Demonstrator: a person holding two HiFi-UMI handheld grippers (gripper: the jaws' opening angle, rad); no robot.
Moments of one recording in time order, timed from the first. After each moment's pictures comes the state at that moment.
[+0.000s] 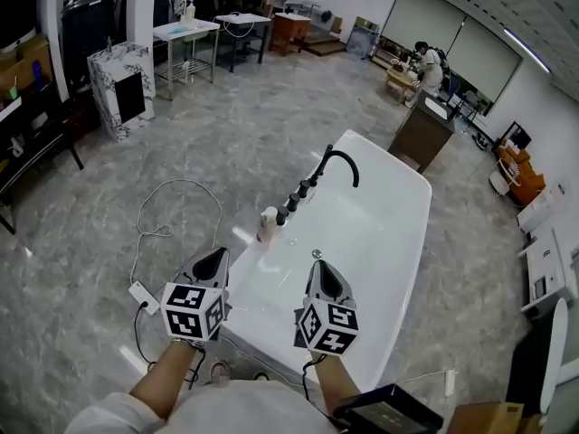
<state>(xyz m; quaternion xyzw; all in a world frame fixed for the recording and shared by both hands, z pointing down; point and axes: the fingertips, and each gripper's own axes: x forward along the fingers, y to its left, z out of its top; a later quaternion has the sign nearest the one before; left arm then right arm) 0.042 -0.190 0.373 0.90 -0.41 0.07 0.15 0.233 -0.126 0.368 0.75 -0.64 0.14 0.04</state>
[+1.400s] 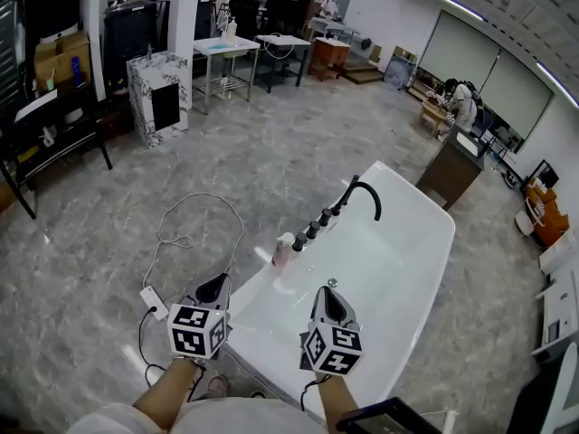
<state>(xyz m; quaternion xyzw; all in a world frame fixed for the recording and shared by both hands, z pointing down) 0.022 -0.187 0.399 0.86 -0.48 0.09 0.17 0.235 -0.145 0.384 0.70 -0.69 0.16 0.07</state>
